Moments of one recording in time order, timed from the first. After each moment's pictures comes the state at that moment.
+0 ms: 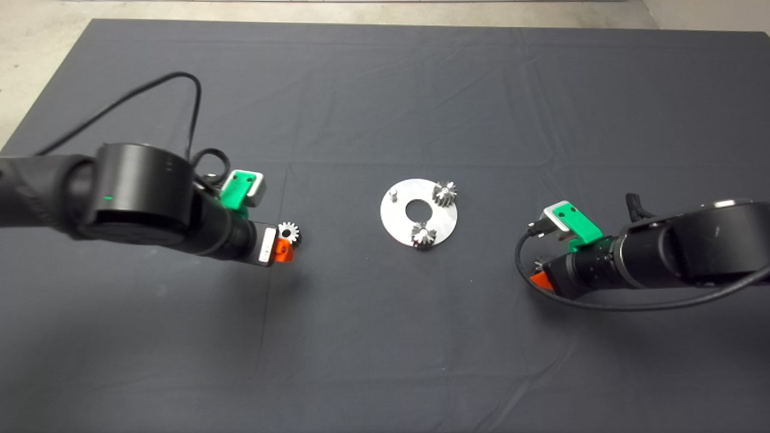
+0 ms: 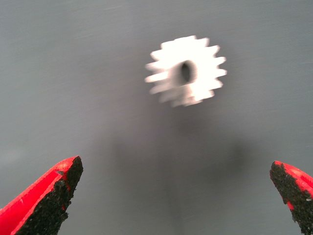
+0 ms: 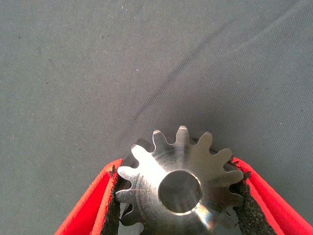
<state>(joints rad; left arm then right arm) -0.33 2.33 -0.76 0.61 1.53 -1.40 0.19 2.19 -0.62 -0.72 -1.45 1.24</state>
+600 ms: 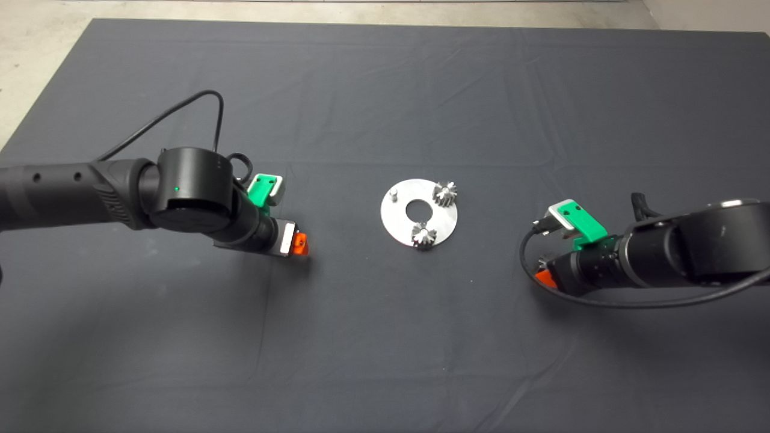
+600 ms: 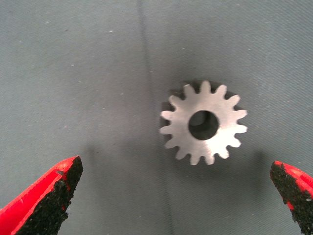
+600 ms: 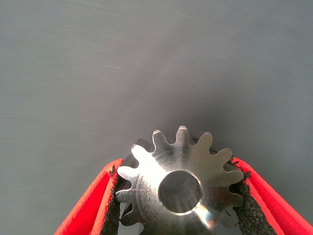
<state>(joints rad) -0.28 2.36 -0.91 0.65 1.45 -1.34 0.19 2.15 -0.62 -0.73 -1.45 1.25</state>
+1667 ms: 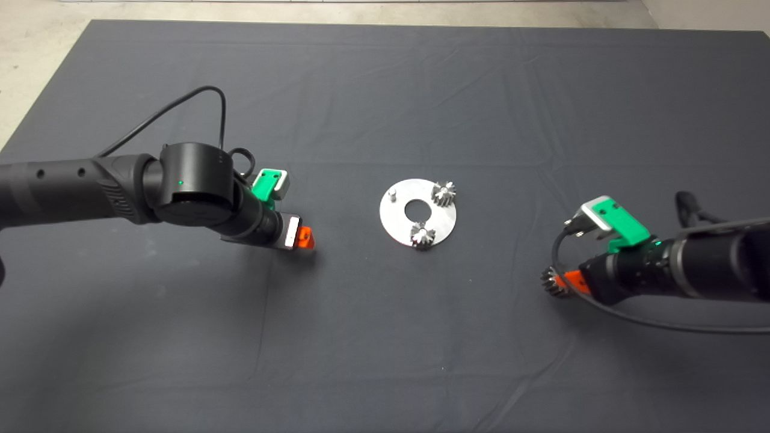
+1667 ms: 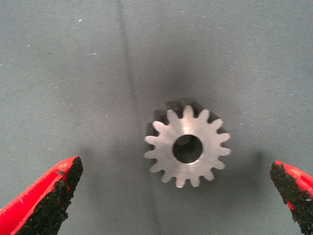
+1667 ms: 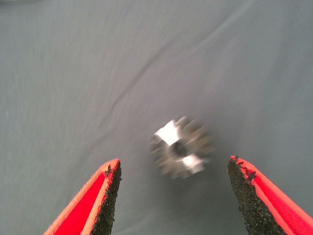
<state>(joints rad) -0.28 2.36 -0.95 0.65 1.38 -1.31 0.30 2.05 -0.48 -0.72 -1.45 1.26</state>
